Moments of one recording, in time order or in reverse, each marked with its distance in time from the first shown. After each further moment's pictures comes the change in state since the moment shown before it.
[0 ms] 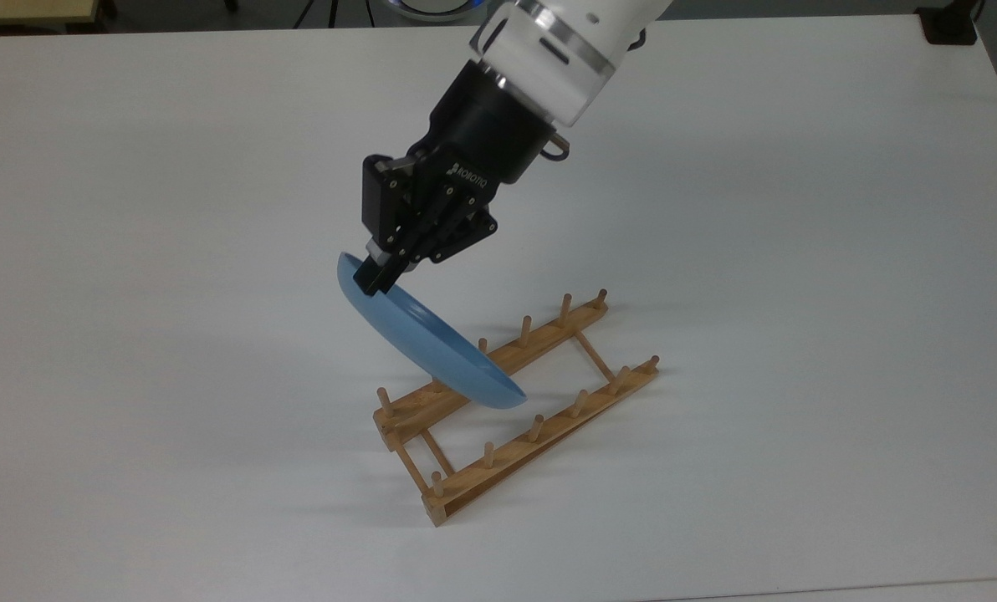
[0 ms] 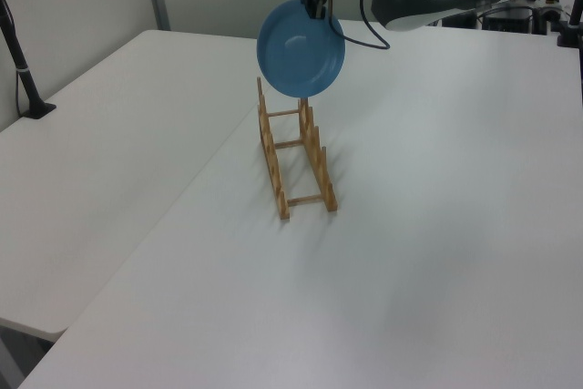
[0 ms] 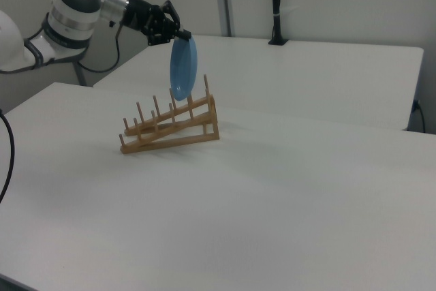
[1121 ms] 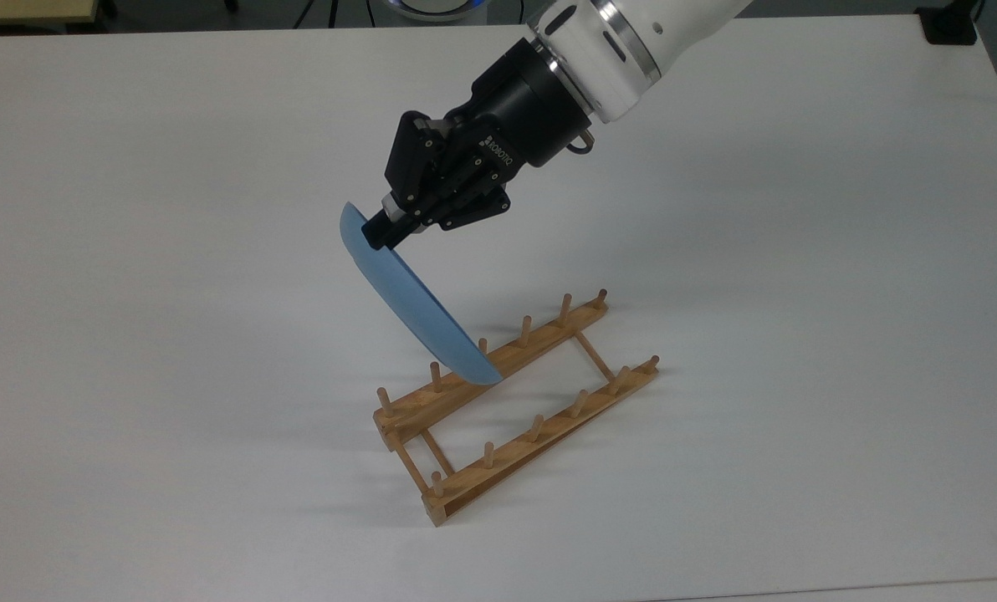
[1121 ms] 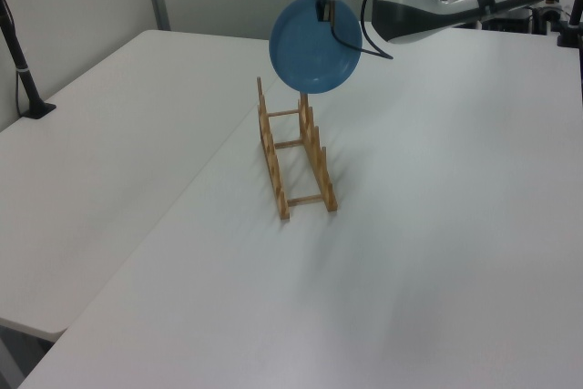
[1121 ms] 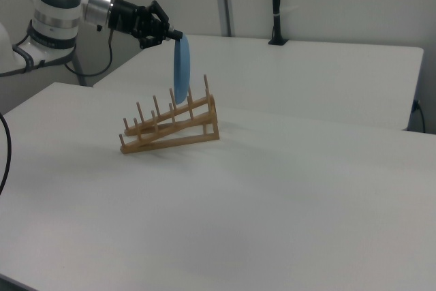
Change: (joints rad) arm 0.078 0.013 0.000 0.014 -0.170 -0.220 0.104
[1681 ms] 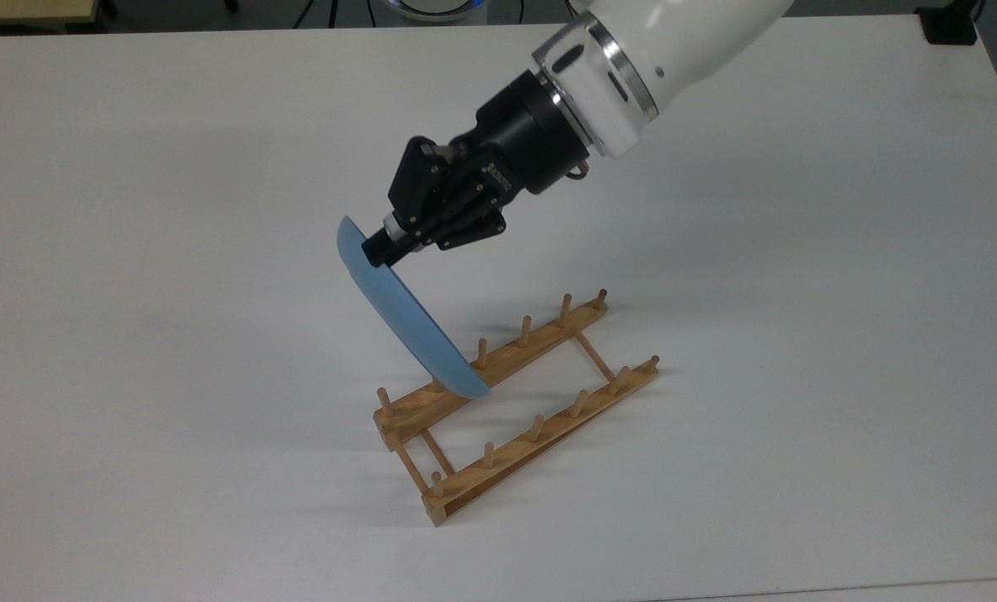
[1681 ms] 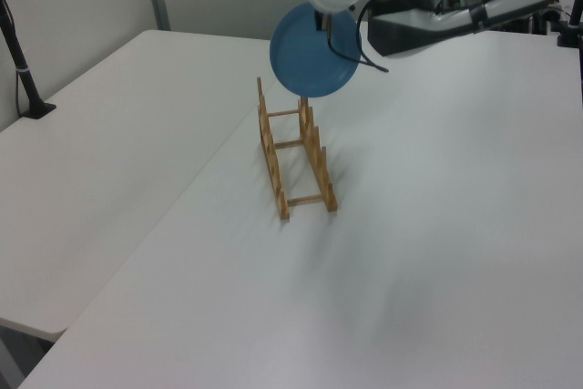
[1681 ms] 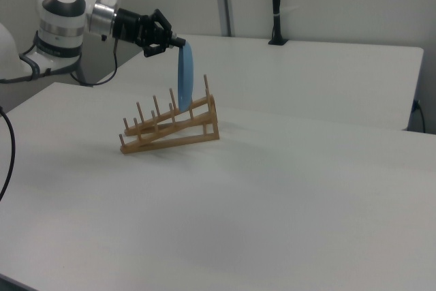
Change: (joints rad) arm 0.003 0.043 -0.003 0.000 -0.041 -0.008 0.022
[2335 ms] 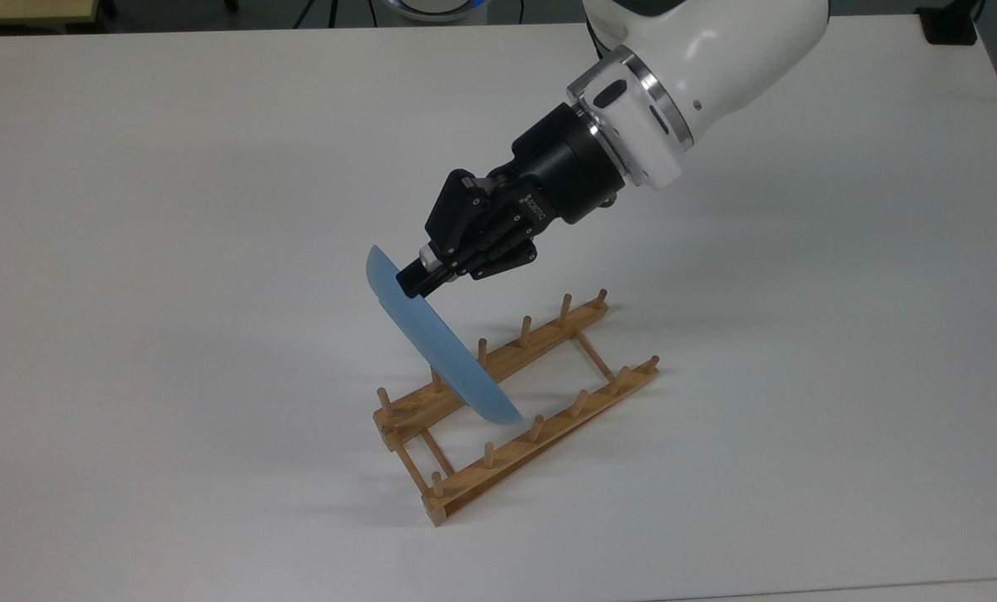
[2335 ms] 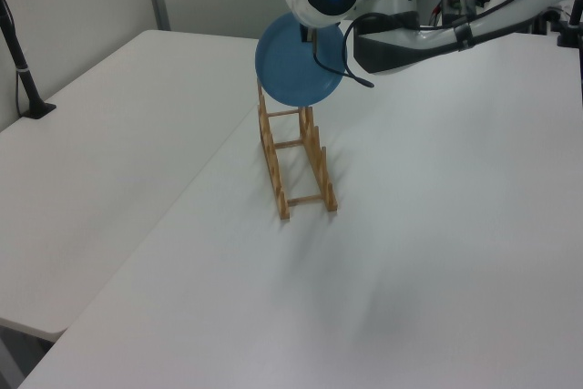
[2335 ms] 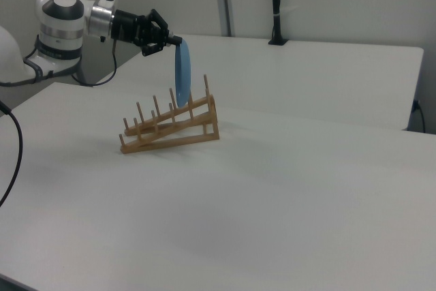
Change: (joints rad) arm 0.008 0.092 0.000 0.104 -0.001 0.003 0.006
